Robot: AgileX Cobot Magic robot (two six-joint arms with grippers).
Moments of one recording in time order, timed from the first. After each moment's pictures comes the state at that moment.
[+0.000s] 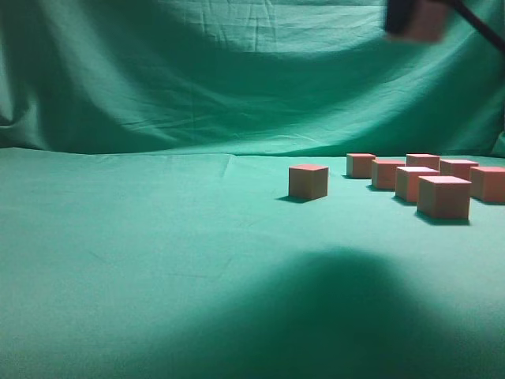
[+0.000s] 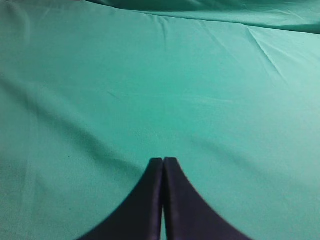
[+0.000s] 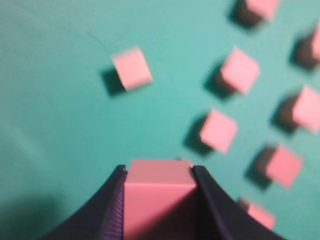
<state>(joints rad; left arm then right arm) -0.01 -0.01 0.02 -0.09 0.35 -0.02 0.54 1.57 -1.29 -0.04 1.00 -0.01</state>
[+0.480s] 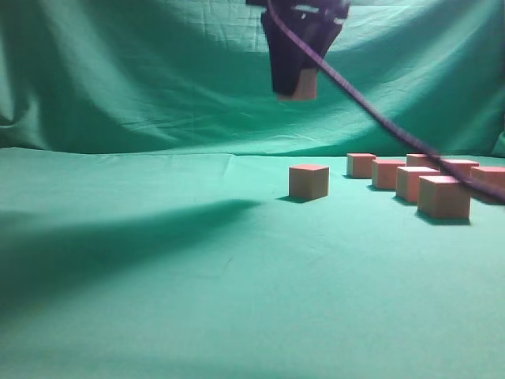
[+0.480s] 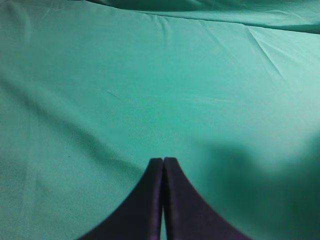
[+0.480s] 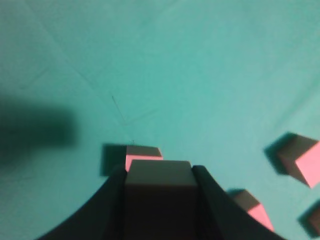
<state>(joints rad) -0.01 -0.01 0.02 -0.09 0.35 -0.02 0.62 2.08 -1.93 -0.03 1.23 -0.42</state>
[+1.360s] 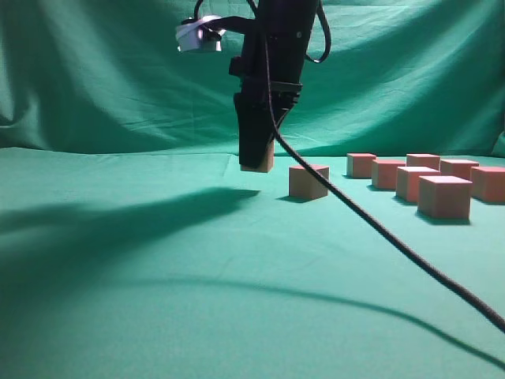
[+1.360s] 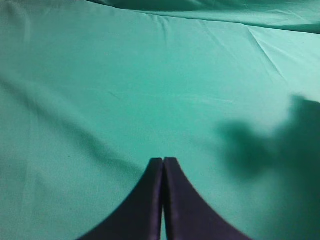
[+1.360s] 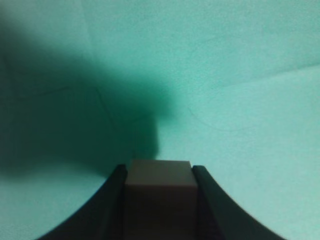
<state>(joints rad) -0.01 -0.01 0.02 -0.09 0.35 -0.02 0.62 2.28 -1.98 0.12 1.10 -0.90</state>
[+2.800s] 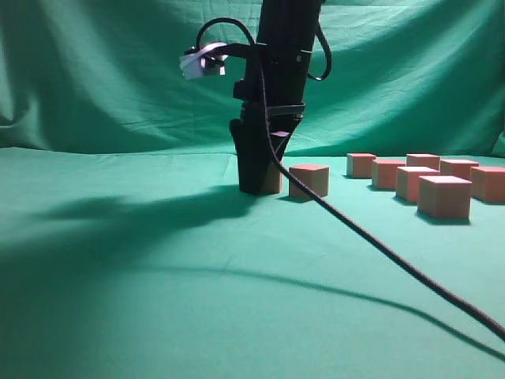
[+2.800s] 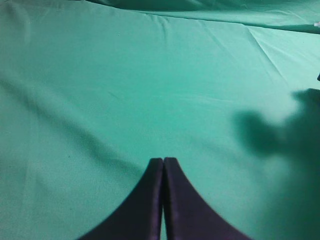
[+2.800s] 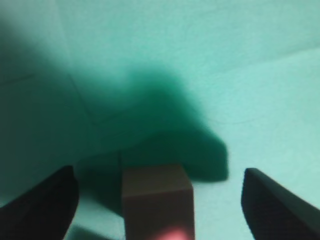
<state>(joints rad) -0.01 -0.01 0.02 -0.09 0.35 -0.02 0.62 2.33 -1.99 0.07 1.08 -0.86</state>
